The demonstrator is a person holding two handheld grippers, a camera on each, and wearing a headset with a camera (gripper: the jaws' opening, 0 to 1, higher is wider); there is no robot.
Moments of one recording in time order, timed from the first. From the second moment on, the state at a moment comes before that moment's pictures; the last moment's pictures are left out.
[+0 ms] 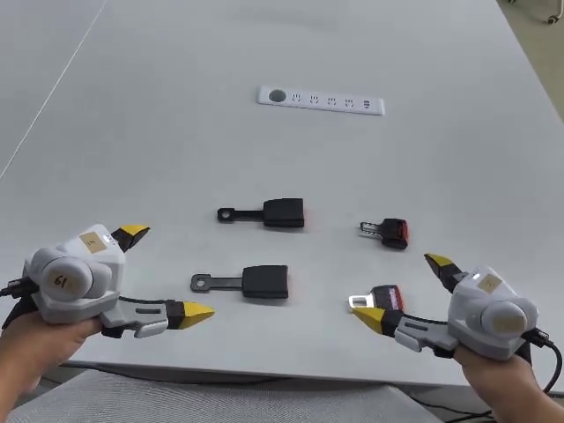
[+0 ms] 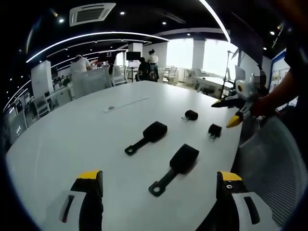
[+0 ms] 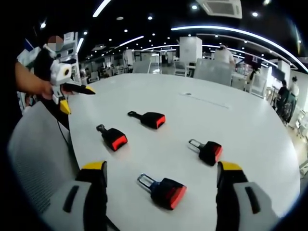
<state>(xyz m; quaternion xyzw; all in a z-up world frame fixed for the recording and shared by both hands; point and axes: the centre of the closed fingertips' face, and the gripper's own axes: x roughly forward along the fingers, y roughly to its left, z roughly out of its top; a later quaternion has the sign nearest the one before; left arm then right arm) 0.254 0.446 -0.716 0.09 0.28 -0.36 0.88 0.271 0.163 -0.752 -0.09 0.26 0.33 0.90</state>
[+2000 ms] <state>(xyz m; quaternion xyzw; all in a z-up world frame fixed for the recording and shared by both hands) 0.262 0.405 -0.740 0.14 0.28 -0.45 0.84 0.258 0.170 -0.776 -0.16 0.30 0.46 0.82</state>
